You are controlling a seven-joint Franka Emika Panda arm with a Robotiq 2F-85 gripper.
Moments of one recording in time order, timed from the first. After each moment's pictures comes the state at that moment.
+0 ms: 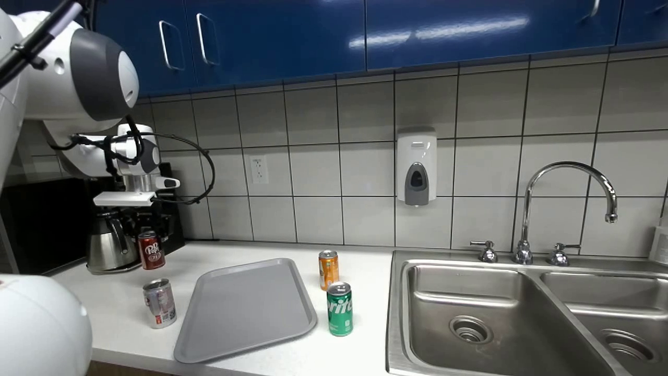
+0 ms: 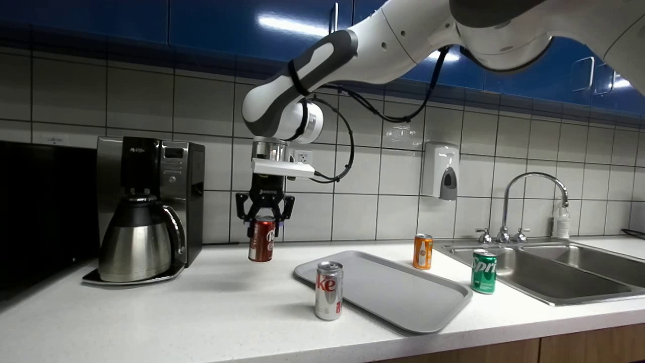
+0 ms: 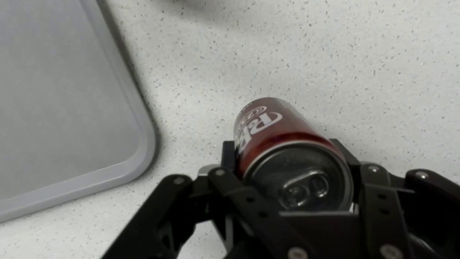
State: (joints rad) arm 0.47 0.64 0.15 -1.45 -0.05 2.09 0.32
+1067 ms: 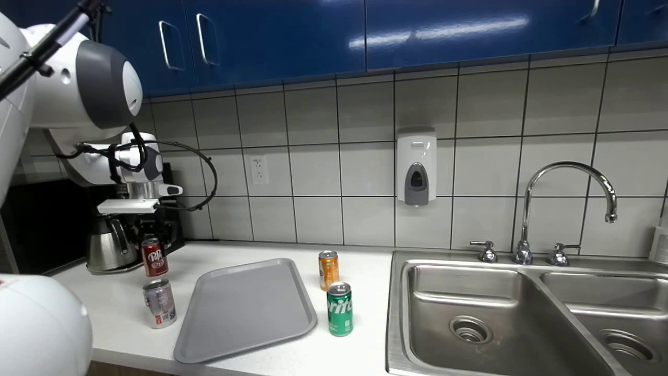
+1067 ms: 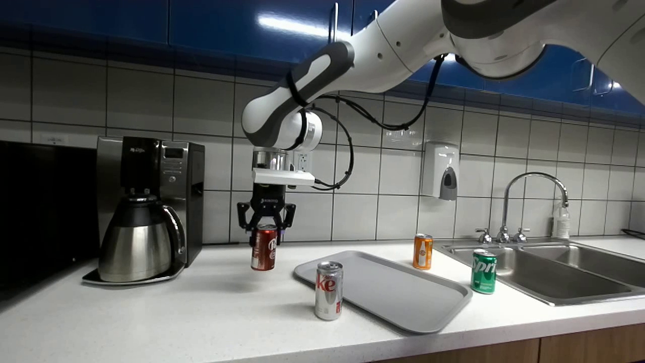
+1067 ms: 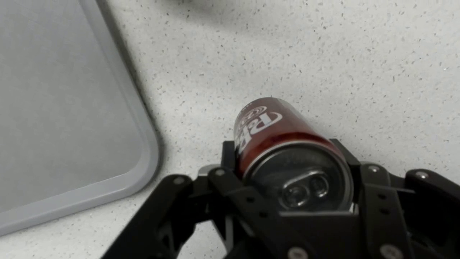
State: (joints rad) arm 0.48 0.67 0.14 -1.44 -0.05 2.09 0.32
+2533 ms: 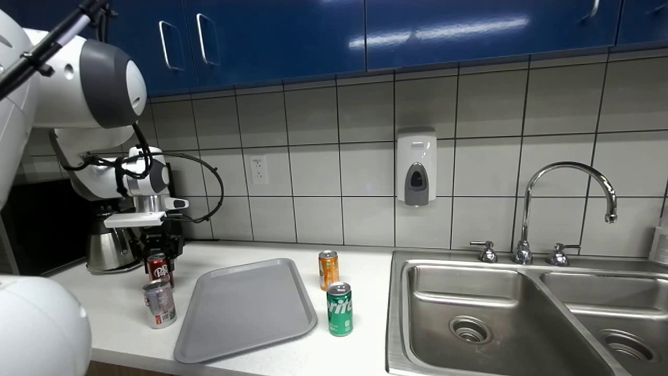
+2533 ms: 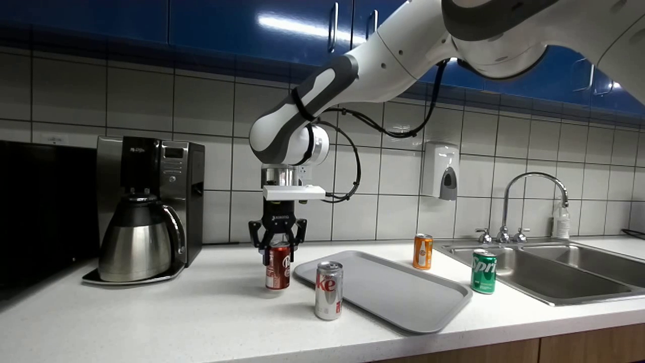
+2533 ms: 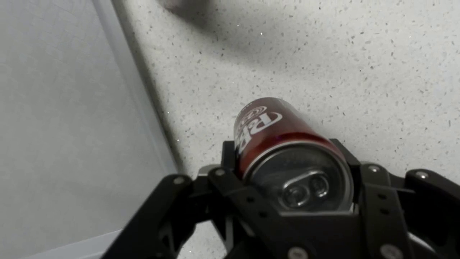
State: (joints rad) arm 0.46 0.67 0.13 -1.53 -0.06 2.10 0.30
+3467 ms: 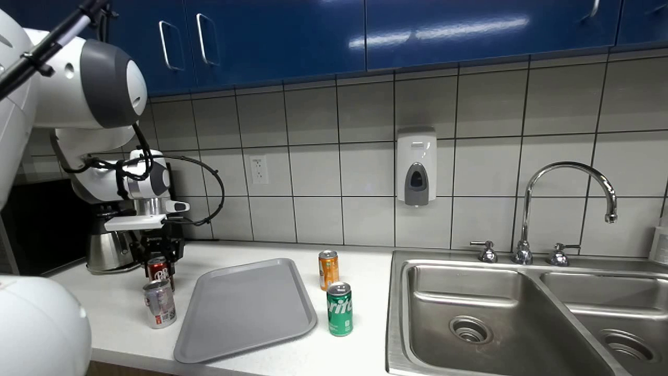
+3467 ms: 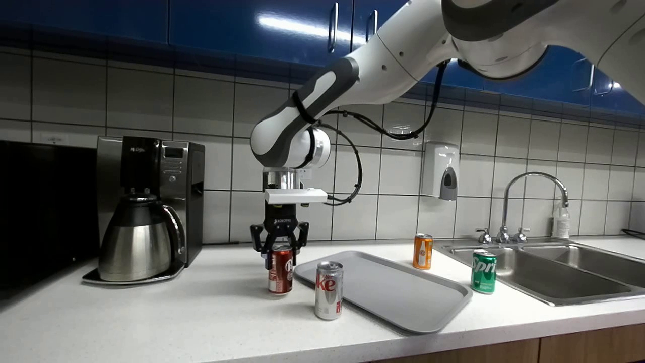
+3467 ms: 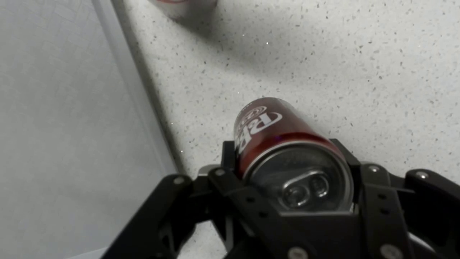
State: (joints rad) arm 0.46 0.67 0.13 -1.55 -0.06 2.10 0.30
